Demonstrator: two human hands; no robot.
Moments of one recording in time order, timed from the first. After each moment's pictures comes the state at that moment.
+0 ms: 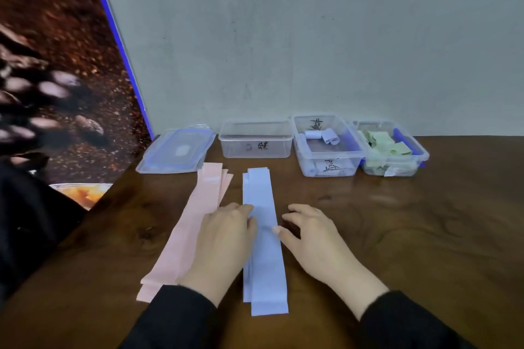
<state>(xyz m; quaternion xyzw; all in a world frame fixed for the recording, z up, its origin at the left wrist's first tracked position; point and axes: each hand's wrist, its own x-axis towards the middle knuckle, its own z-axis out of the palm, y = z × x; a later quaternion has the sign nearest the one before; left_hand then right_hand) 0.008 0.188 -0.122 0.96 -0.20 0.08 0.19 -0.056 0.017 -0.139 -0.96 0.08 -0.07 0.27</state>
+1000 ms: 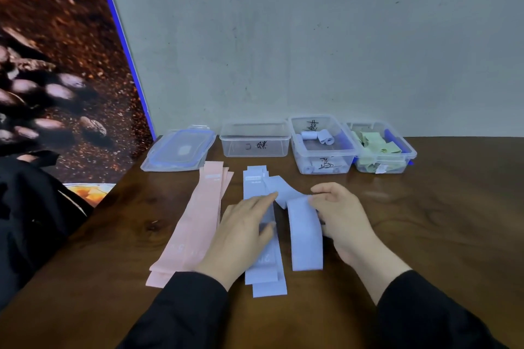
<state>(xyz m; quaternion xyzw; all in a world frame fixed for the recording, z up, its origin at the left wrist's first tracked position) -0.010 0.189 -0.130 0.89 -0.36 0.11 0.26 -0.074 -0.002 -0.106 -0.70 0.23 -0.15 0.66</state>
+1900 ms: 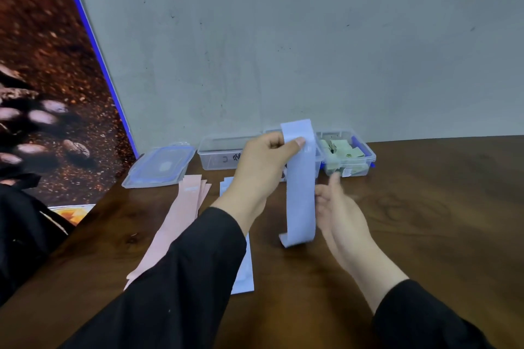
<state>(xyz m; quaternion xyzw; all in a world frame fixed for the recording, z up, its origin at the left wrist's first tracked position) -0.048 0.092 0.008 0.69 -0.28 -0.07 0.66 -0.134 -0.023 -0.071 -0.63 0.20 -0.19 0.72</state>
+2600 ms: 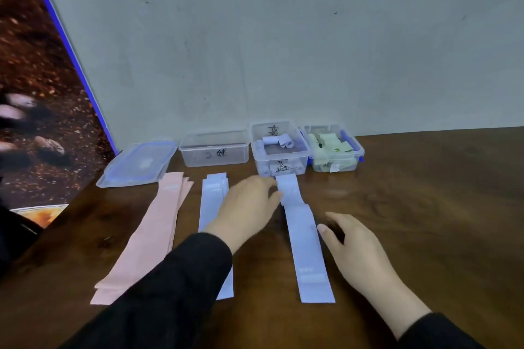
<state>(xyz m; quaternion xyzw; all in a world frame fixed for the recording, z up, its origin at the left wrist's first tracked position) -0.029 0.079 -0.063 0.92 -0.32 0.03 0.22 -0.172 -0.076 -0.124 -0.91 0.25 -0.14 0.31</state>
